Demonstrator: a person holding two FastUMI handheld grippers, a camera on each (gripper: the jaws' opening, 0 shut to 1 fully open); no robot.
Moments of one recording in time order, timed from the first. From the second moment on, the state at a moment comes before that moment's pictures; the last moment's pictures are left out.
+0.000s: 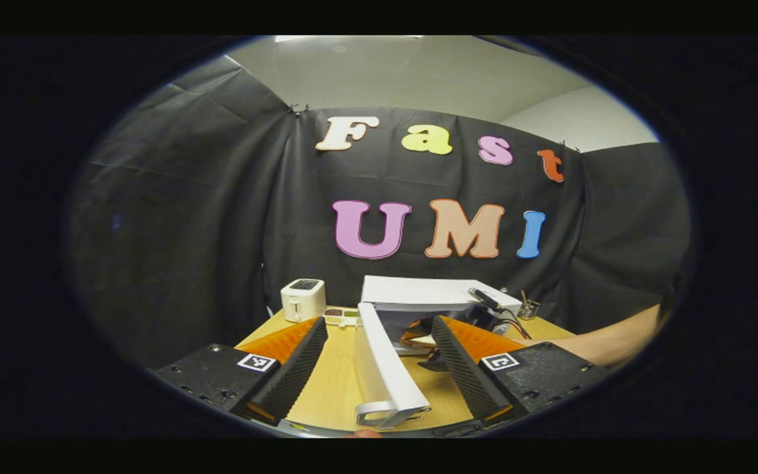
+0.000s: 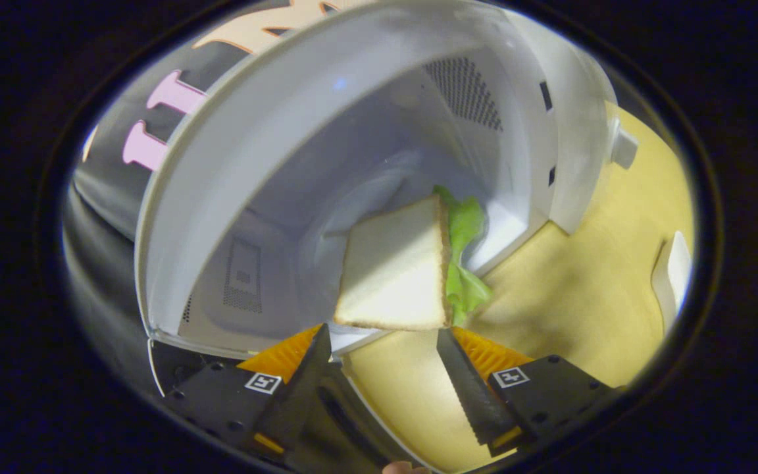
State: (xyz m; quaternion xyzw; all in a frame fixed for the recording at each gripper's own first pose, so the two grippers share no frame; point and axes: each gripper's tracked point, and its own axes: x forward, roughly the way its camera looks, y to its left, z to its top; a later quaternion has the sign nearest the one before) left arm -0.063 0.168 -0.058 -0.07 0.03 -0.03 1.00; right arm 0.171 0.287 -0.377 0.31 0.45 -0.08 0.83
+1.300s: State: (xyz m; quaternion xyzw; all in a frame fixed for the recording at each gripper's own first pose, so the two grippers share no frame) left arm -0.078 0.194 -0.101 -0.01 0.09 0.00 1.00; right arm 0.146 0.193 -0.210 0.11 0.20 0.08 0.97
